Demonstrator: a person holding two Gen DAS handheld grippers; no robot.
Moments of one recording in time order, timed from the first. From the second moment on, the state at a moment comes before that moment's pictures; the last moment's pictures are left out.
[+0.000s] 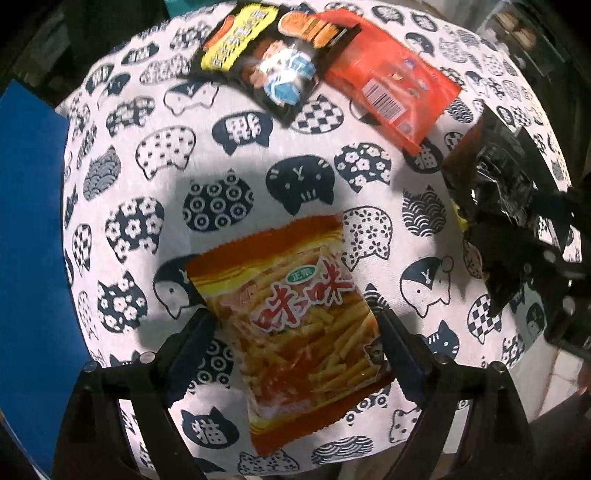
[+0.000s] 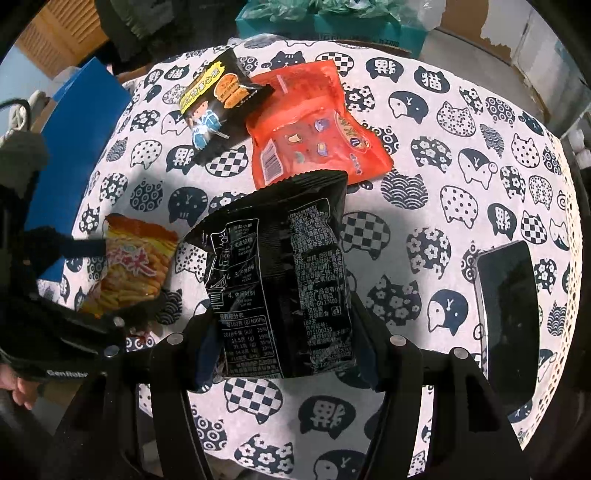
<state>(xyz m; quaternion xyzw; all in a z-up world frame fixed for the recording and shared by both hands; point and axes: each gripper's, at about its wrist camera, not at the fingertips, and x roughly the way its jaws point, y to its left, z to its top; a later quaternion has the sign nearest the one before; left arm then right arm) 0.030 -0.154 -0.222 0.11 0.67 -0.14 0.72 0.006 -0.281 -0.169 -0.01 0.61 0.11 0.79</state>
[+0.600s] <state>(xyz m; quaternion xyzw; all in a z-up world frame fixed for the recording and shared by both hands) 0.024 -0.124 -0.180 0.13 0.62 -0.14 0.76 0.005 -0.268 -0.145 -0.01 0.58 0.09 0.81</state>
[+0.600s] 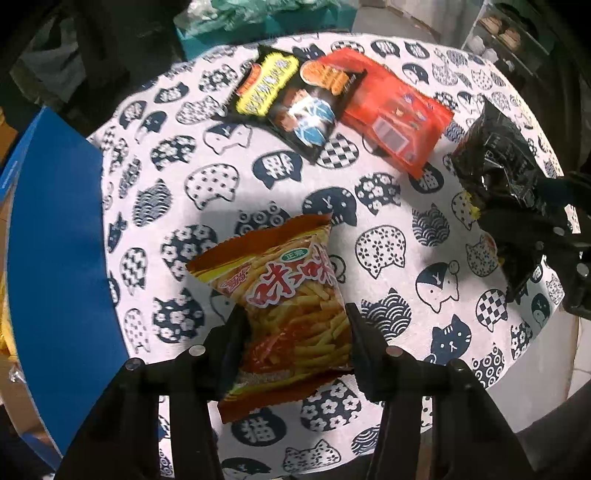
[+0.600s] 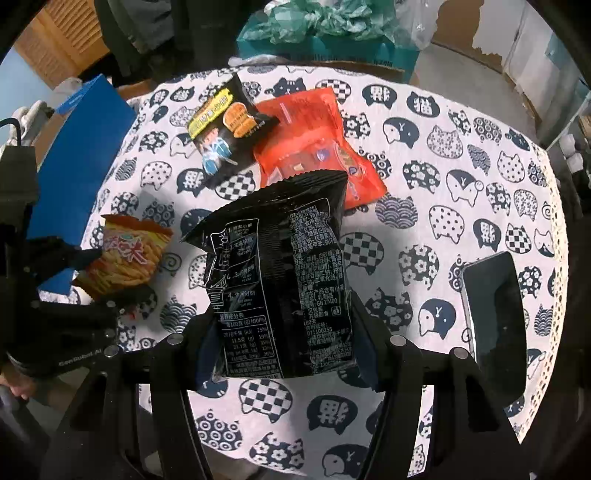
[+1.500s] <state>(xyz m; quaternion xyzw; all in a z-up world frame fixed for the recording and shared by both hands) 0.014 -0.077 -0.080 0.17 0.49 -0.10 0.85 0.010 -0.197 -0.083 -0.02 0.53 0.13 0.84</state>
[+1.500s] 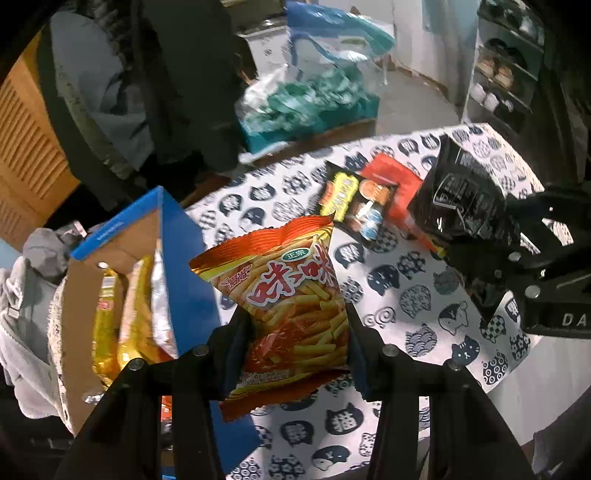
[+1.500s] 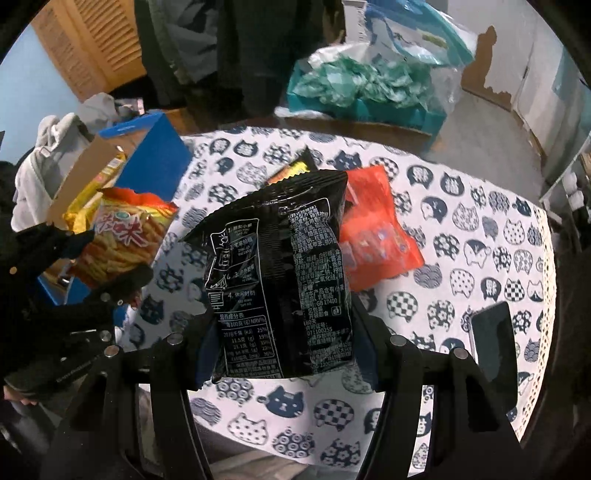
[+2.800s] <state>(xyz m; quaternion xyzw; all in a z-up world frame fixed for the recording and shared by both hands) 0.029 0.117 -0.050 0.04 0.47 0.00 0.88 0.062 -0.029 -0.035 -0.07 0.49 0.21 0.84</state>
